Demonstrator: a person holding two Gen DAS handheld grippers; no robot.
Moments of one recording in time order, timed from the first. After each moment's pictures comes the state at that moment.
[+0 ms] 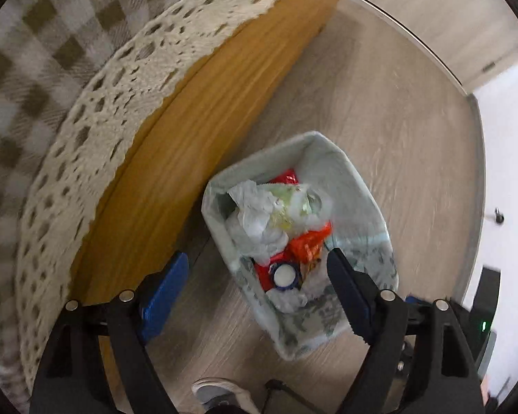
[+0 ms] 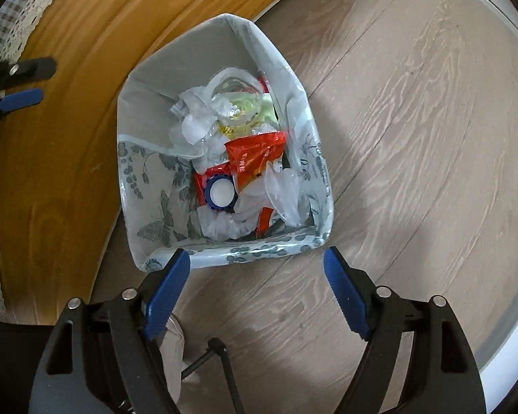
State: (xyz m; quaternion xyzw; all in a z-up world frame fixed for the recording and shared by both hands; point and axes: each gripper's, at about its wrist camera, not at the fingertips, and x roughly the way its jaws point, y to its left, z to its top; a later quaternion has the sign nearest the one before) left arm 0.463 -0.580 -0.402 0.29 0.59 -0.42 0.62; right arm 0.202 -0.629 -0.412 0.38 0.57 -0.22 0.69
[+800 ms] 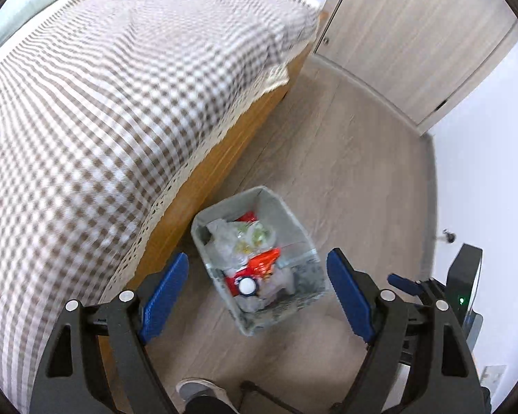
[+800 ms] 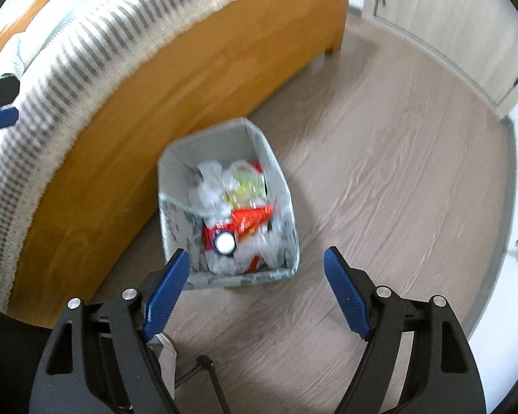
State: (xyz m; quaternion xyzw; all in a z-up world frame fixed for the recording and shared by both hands) left arm 0.435 -0.516 -0.230 0.19 0.53 -0.48 0.68; right arm 0.205 -0.613 -0.254 0.26 0.52 -0.29 0.76
